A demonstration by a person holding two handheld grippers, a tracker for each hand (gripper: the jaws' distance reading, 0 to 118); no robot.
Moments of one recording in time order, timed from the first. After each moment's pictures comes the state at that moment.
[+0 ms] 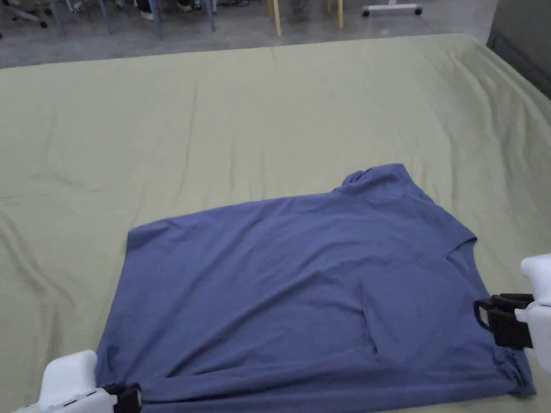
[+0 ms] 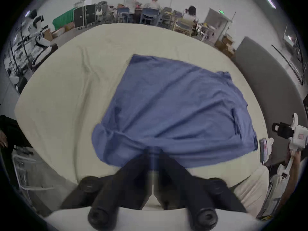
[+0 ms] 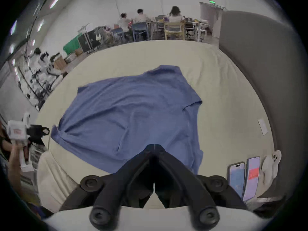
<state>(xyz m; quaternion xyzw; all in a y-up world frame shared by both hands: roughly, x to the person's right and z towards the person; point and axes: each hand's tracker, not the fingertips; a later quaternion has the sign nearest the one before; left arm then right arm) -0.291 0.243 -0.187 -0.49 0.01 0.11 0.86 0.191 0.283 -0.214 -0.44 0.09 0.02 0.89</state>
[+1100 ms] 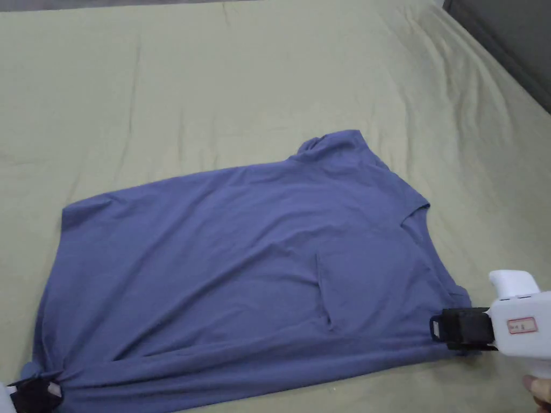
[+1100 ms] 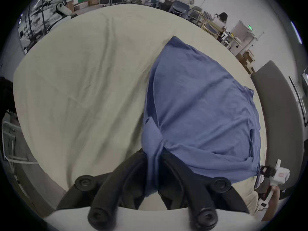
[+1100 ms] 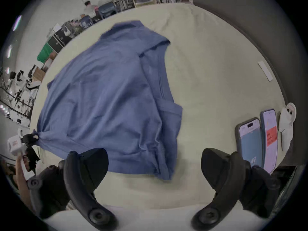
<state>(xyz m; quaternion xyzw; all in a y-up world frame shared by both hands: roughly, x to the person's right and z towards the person) -0.352 0.195 -0.214 -0.51 0.09 0.22 0.83 0.273 0.187 -0.237 -0.57 0.00 -0.09 0.82</state>
